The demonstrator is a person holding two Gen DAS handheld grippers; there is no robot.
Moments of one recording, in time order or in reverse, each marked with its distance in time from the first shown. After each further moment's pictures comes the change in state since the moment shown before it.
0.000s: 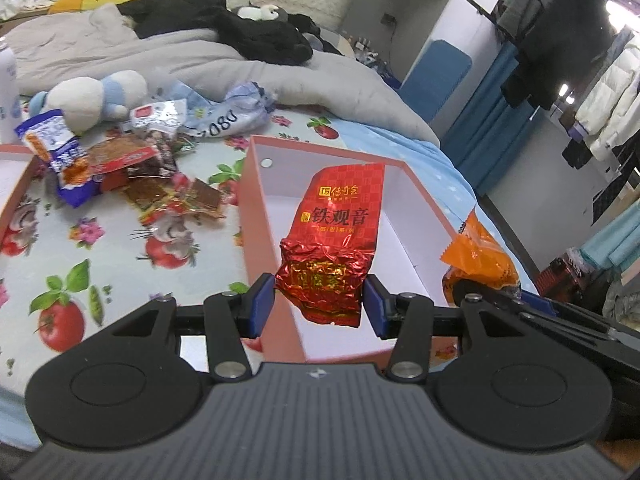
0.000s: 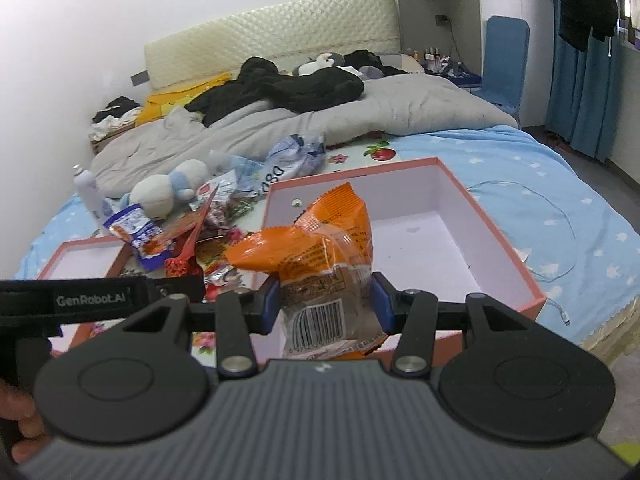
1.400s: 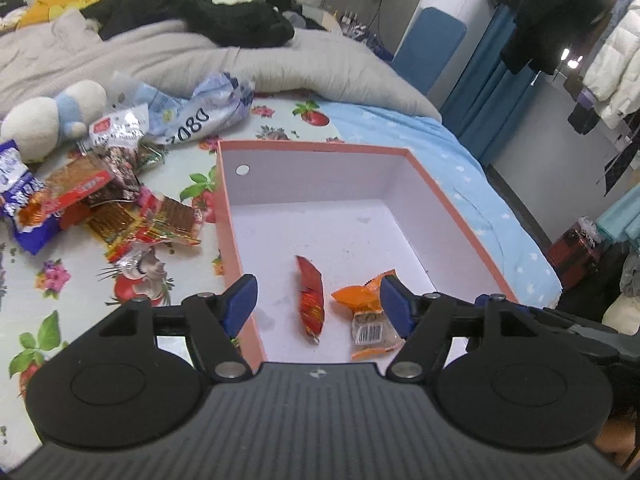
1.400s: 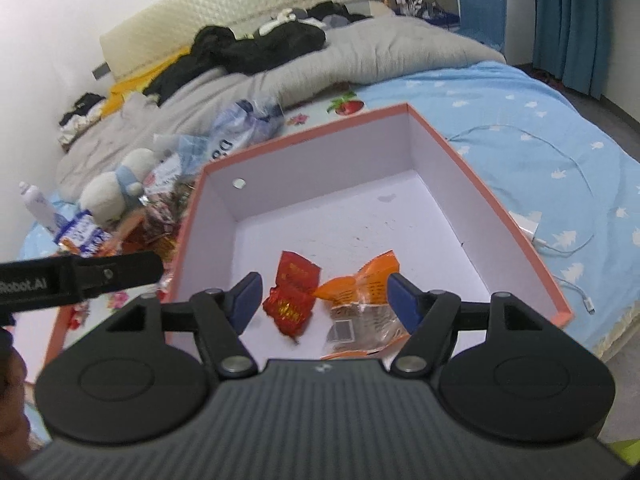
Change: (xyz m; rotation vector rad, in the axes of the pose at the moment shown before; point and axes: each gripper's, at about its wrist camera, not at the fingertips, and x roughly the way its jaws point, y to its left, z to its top) left arm 0.076 -0.016 0.042 0.093 0.060 0.012; right arm 0.073 -0.056 0.008 0.124 0.105 -0.001
